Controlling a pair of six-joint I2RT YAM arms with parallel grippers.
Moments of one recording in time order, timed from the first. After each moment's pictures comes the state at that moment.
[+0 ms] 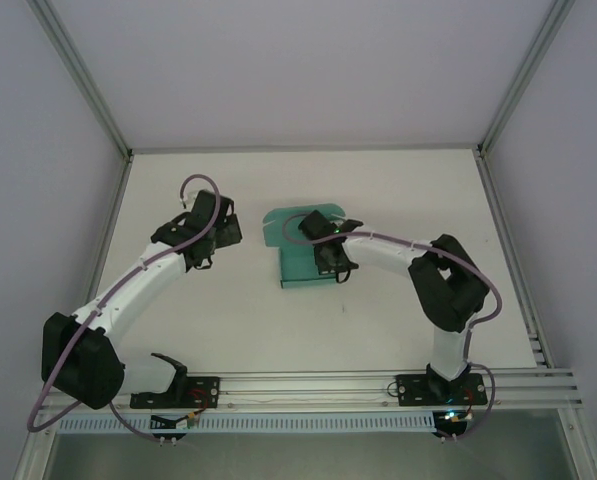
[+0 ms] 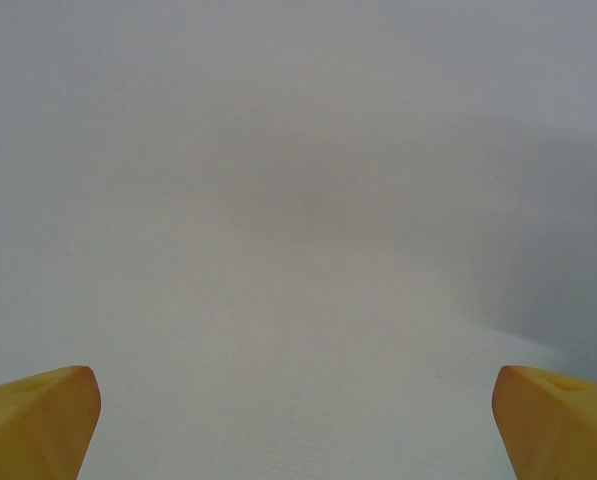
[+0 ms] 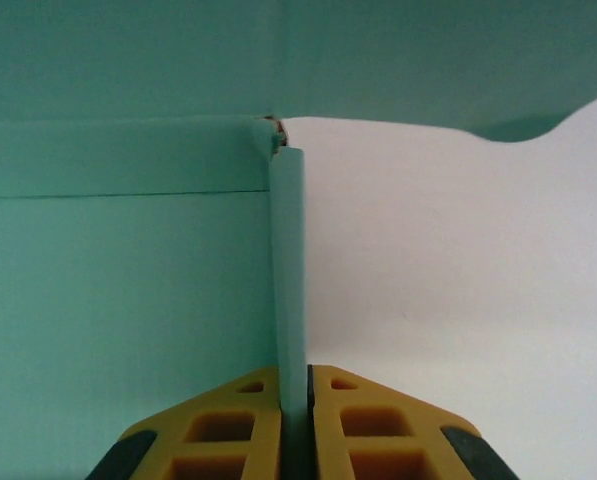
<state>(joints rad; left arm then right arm) -0.42 1.30 1.05 -0.68 -0.43 -0.55 0.78 1.86 1.26 -0.75 0.32 0.63</state>
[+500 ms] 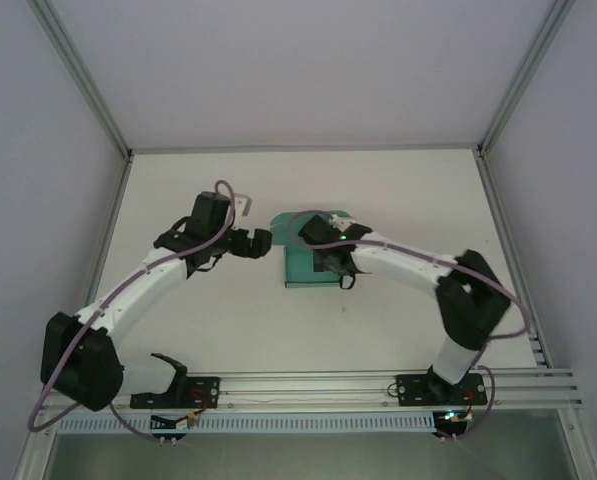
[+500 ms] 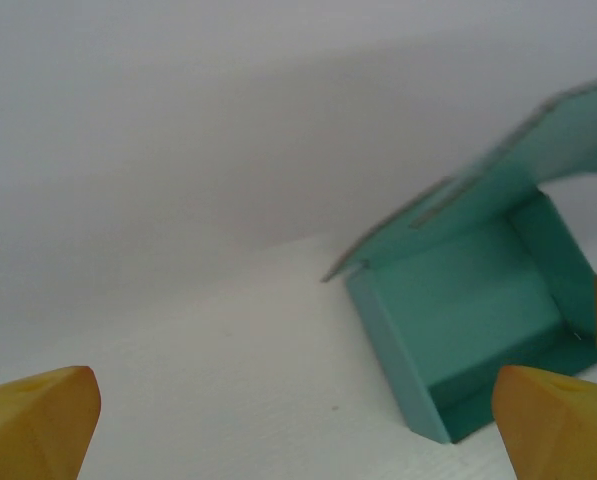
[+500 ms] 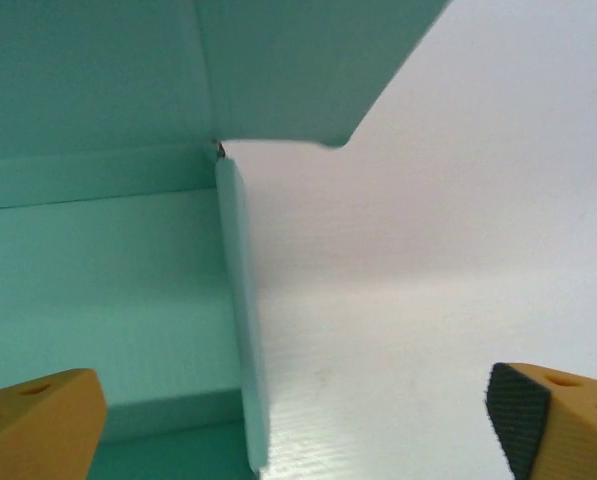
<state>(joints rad) -0.42 1.31 0.98 -0.46 0.13 -0.12 0.83 1.65 1.20 -0.81 0.48 0.72</state>
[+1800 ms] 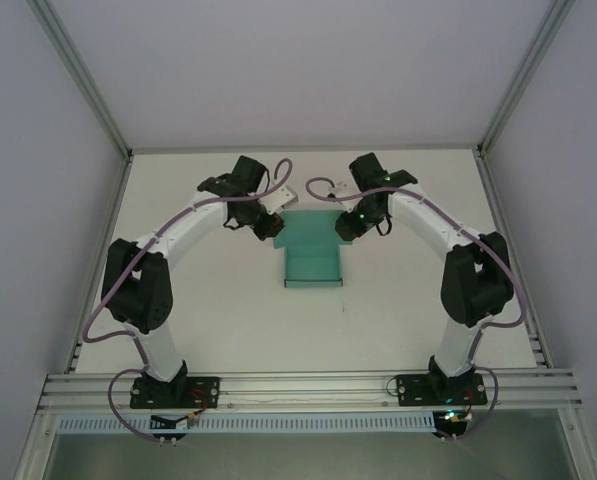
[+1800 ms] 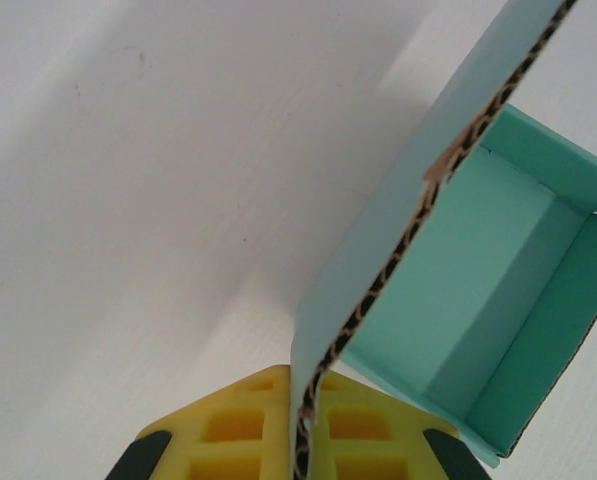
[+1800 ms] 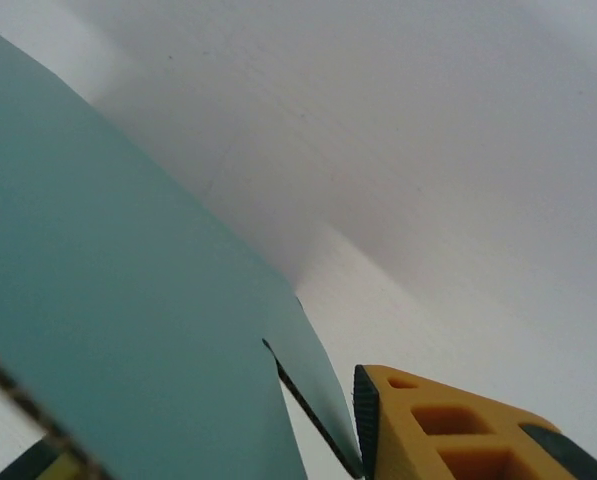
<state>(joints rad) -0.44 1.79 1.49 -0.79 0.31 0.40 0.44 1.80 1.51 -0.93 -0.18 -0.31</state>
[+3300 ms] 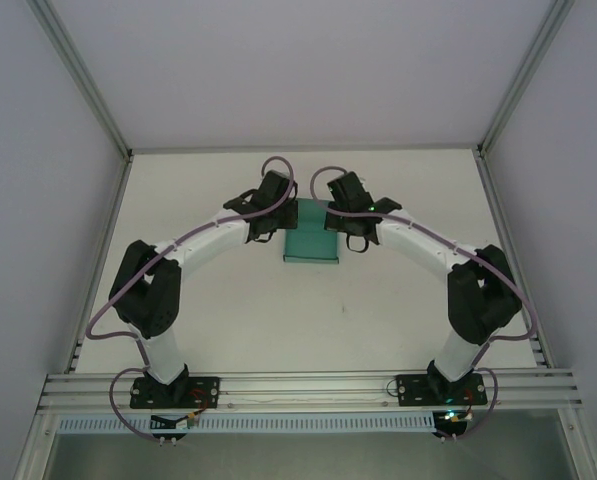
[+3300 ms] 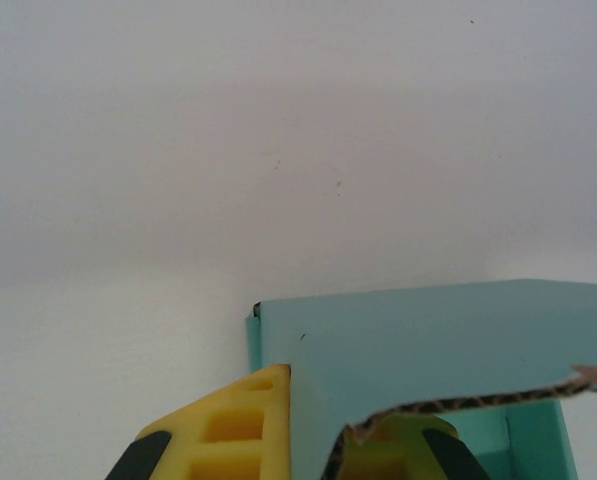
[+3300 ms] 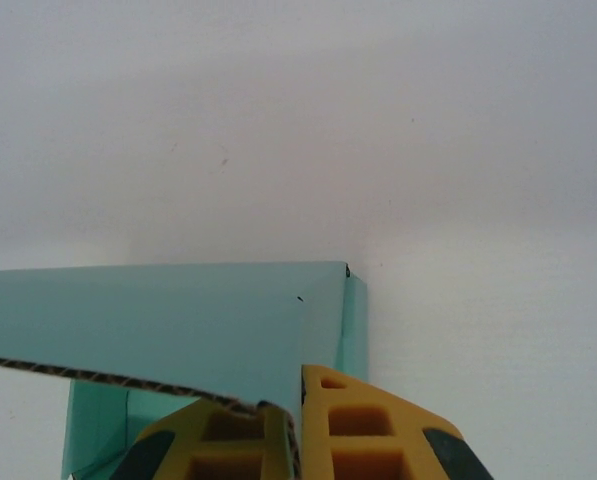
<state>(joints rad) -0.61 1.79 1.37 -0.41 -0.19 -0.47 0.62 1.69 1.29 -0.50 0.21 0.59</state>
